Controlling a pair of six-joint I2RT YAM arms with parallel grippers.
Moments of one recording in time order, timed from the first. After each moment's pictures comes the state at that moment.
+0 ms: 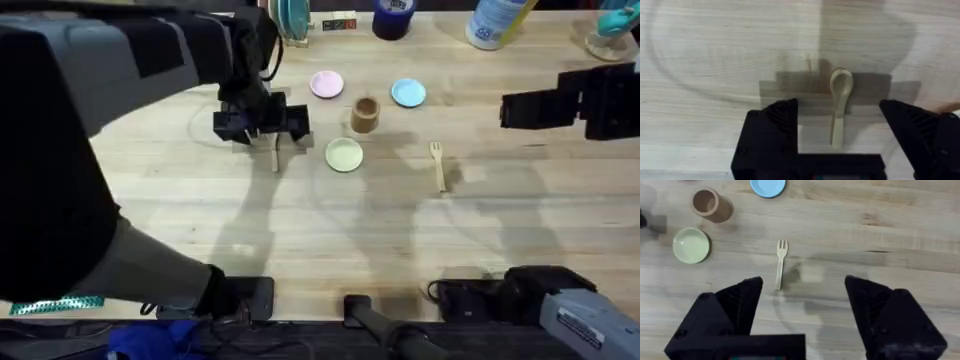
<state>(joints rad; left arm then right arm) -0.23 1.71 1.10 -0.81 0.00 -0.34 0.00 0.96 1.19 -1.19 -0.02 -0.06</state>
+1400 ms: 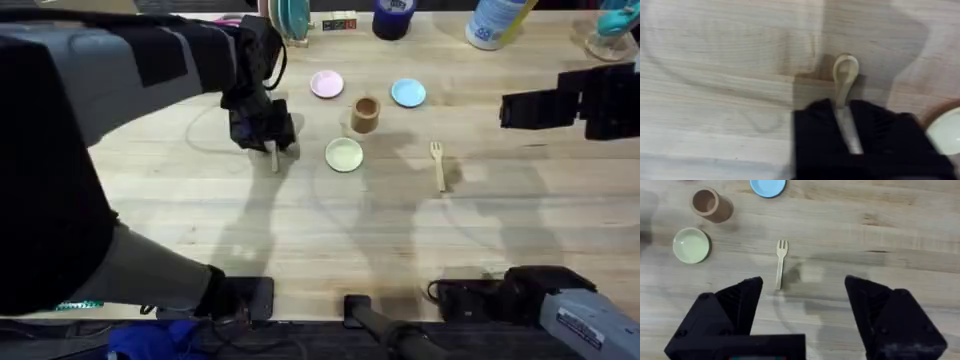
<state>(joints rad) -0.25 1.70 1.06 -0.82 -0.01 -0.43 0.00 0.96 1.19 -1.19 -0.02 -0.06</state>
